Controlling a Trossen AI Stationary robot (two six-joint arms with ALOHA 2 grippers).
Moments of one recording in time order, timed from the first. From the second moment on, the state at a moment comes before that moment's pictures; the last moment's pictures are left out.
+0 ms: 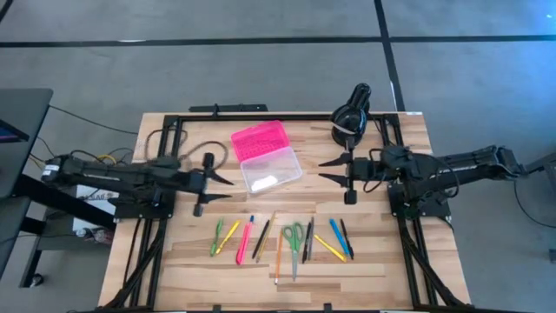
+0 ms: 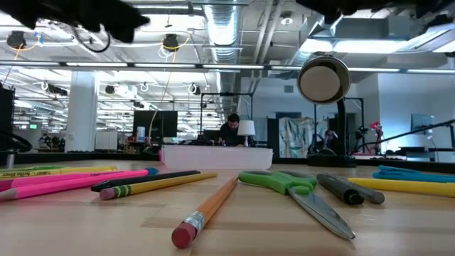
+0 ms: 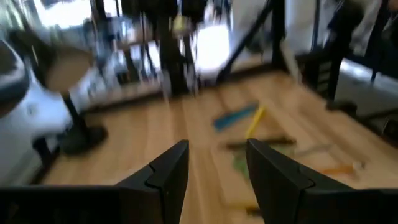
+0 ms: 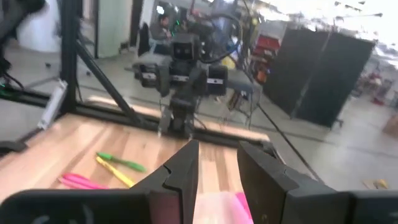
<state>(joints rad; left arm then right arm) -0.04 0.71 0.45 0.06 0.07 0.18 0.04 0.90 0.59 0.26 0.06 -0.29</state>
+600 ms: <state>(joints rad) -0.26 1.27 0.94 -0.82 -0.22 -0.65 0.04 1.06 0.59 0.18 0.09 -0.23</state>
